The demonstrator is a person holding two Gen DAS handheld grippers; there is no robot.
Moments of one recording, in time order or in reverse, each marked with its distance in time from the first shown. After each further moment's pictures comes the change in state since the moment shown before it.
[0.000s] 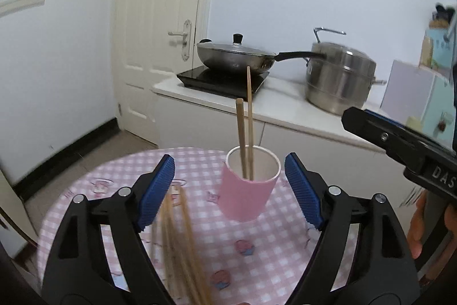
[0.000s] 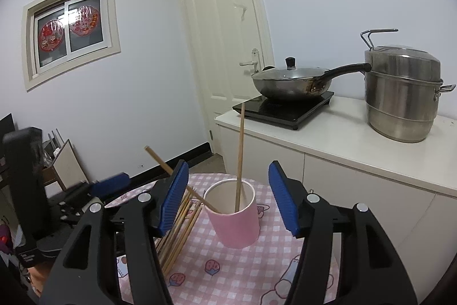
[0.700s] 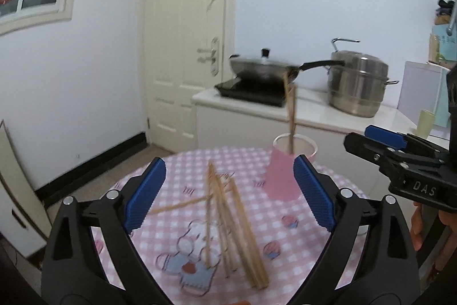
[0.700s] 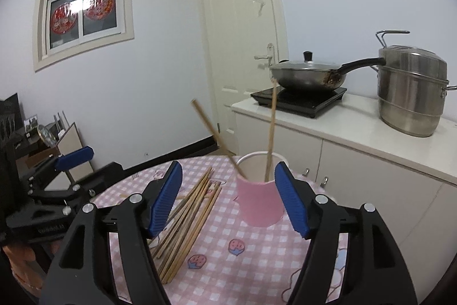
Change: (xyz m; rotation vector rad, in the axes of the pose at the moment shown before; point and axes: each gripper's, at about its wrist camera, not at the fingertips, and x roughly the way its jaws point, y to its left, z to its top) left arm -0.065 0.052 -0.038 -0.002 -0.082 0.121; right arm 0.001 0.052 -0.048 -0.073 0.024 0.023
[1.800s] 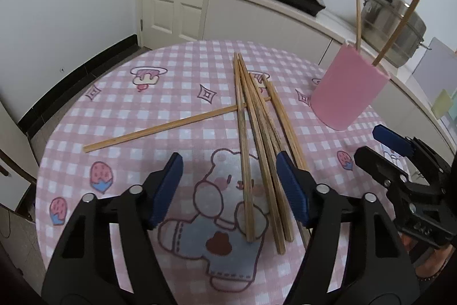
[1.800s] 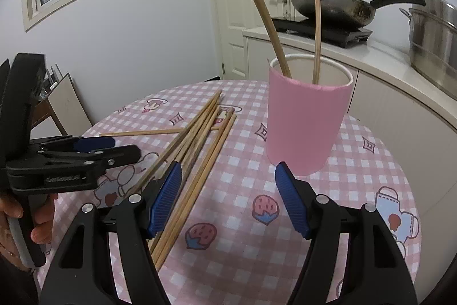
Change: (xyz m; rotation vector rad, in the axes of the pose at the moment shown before) left arm 0.125 0.062 -0.074 -0.121 0.486 -0.066; right arm 0.096 0.010 -0.060 -0.006 0.289 0.015
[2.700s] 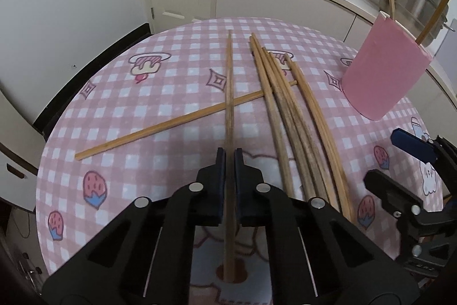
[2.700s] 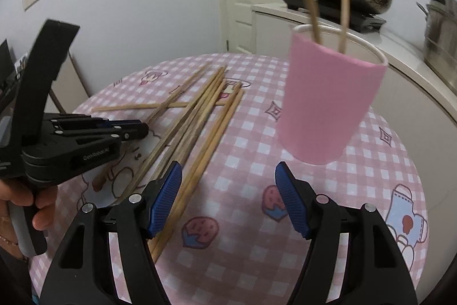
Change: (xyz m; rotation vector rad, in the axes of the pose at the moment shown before) left arm 0.035 0.001 0.003 0.019 0.085 0.108; right arm 0.034 0.017 -0.004 -0.096 0.125 -0.010
